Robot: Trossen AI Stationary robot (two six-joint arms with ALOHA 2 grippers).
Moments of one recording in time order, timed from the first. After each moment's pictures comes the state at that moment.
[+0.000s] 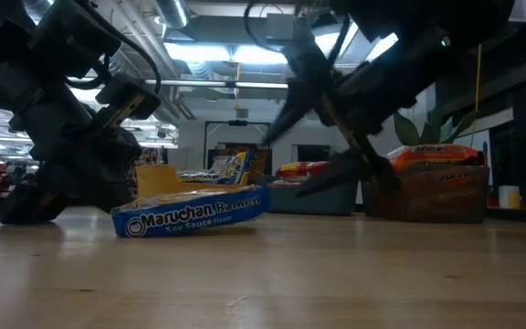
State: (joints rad) left arm -0.27 1.53 0.33 0.39 -0.04 -1.64; right arm 0.23 1.79 0.87 0.27 0.23 1.31
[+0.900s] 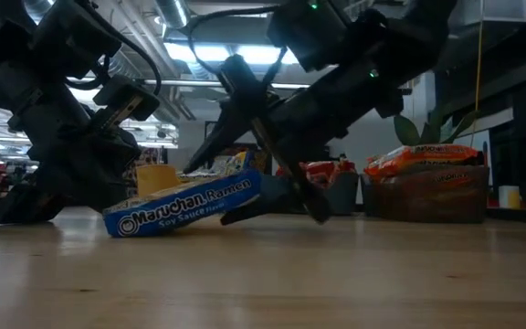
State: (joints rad) left arm -0.27 1.53 0.33 0.36 -0.03 -1.63; right arm 0.17 2.06 1.09 0.38 0.03 1.22
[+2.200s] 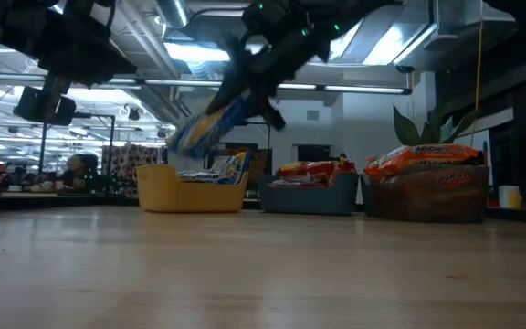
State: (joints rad) left arm -0.27 0.76 0.31 0.14 -0.15 -1.53; right arm -0.22 2.00 1.57 -0.29 -0.24 0.62
